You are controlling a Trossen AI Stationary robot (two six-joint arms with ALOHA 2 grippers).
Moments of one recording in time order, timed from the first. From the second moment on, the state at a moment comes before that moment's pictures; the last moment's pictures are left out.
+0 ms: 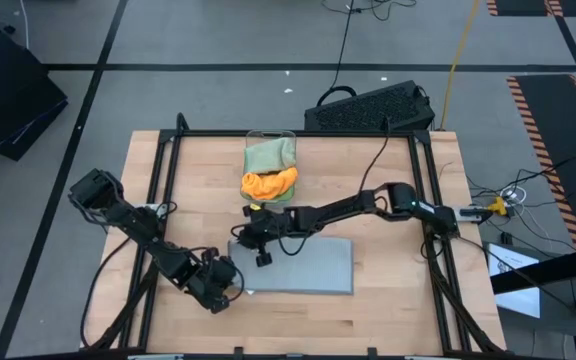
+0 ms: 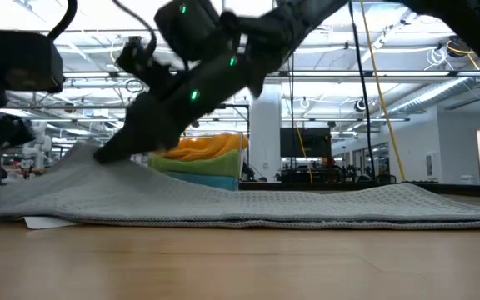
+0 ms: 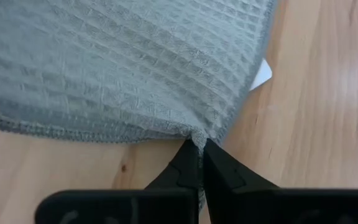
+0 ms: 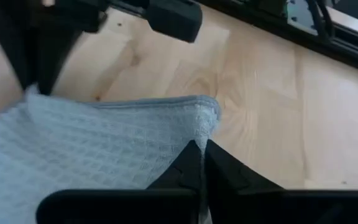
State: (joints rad) left arm -0.71 1.57 0.69 -0.27 -0.27 -0.99; right arm 0.07 2.32 1.63 0.12 -0.05 -0.32
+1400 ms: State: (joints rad) left arm -0.54 1.45 1.46 -0.42 -0.63 0.32; right arm 0.75 1.55 1.63 -0.77 1.03 0.27
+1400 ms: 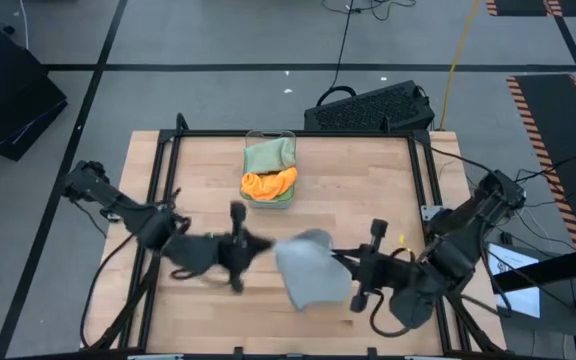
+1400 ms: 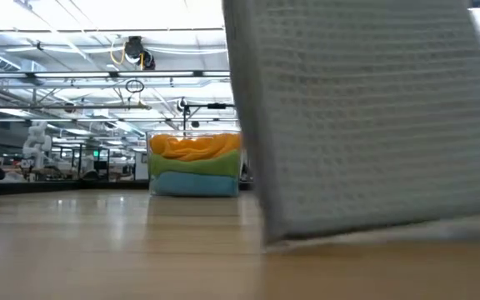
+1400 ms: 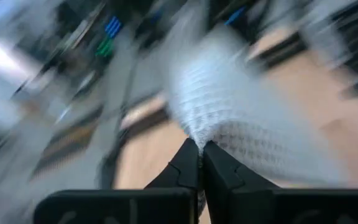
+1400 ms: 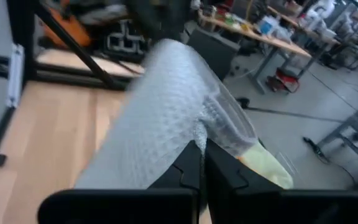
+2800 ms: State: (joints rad) left arm -0.11 1.65 1.08 -0.10 -0.08 0.28; right arm 0.51 1.20 0.55 -0.17 0.57 0.54
